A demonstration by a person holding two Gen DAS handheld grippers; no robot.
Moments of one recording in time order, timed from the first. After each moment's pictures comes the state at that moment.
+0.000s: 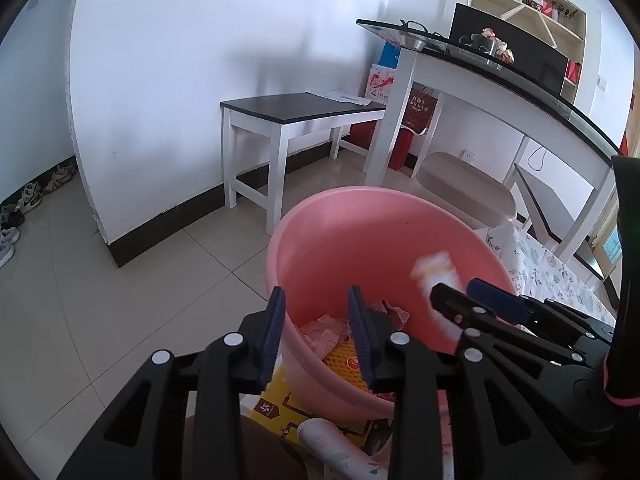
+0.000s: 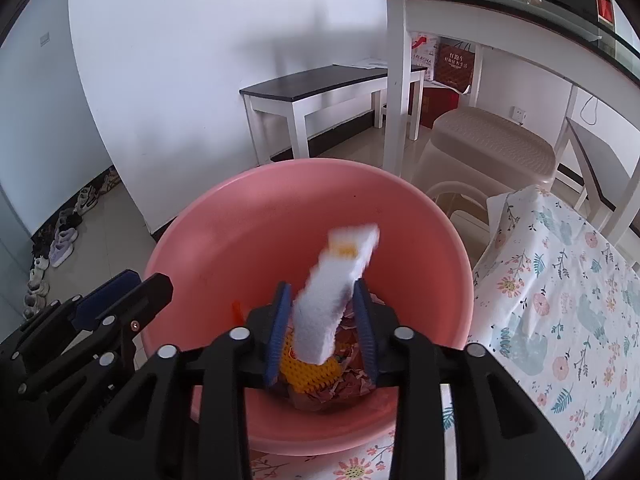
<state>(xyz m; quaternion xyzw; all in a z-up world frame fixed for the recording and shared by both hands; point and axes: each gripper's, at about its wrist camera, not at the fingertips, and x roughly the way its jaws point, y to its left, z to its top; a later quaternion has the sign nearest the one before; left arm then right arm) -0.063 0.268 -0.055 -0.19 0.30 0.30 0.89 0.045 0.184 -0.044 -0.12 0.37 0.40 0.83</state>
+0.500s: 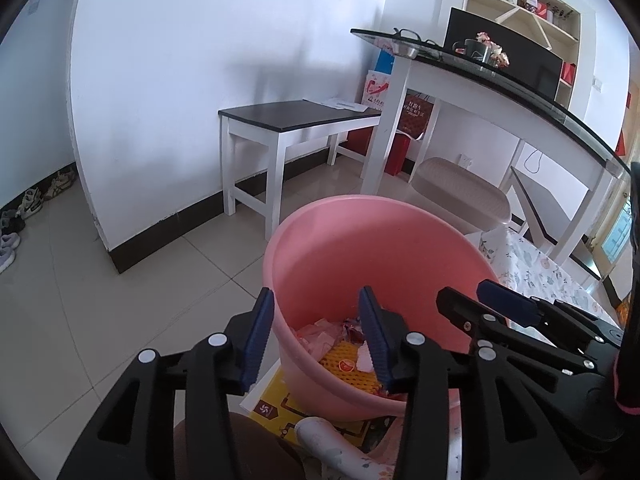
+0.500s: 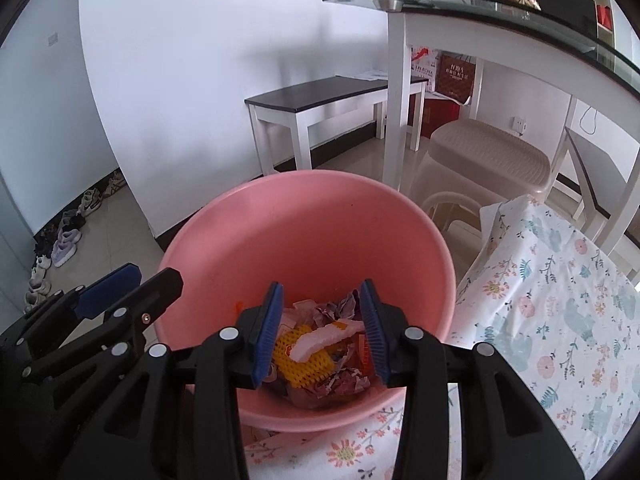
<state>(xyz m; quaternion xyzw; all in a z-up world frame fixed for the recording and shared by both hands) -0.070 0.260 -0.044 -0.18 0.28 0.30 0.89 0.032 0.165 -0.030 -0.12 0.34 0.41 0.84</state>
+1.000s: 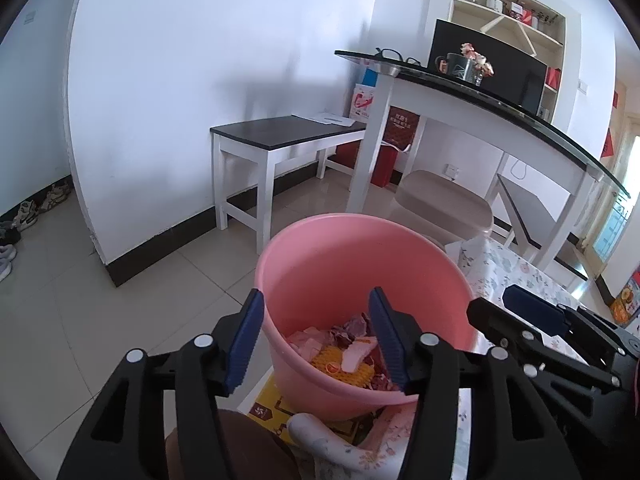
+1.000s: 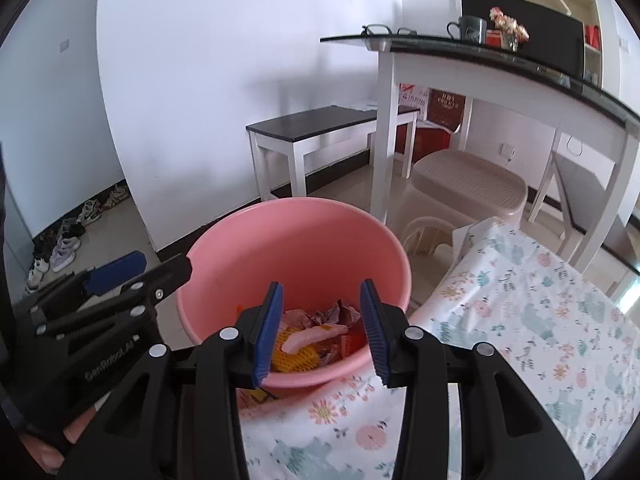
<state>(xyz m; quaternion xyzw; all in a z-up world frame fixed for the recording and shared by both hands) -0.088 0.240 -0.018 -0.17 0.26 0.28 0.91 0.002 0.121 0.002 -0.12 0.29 0.40 0.86</state>
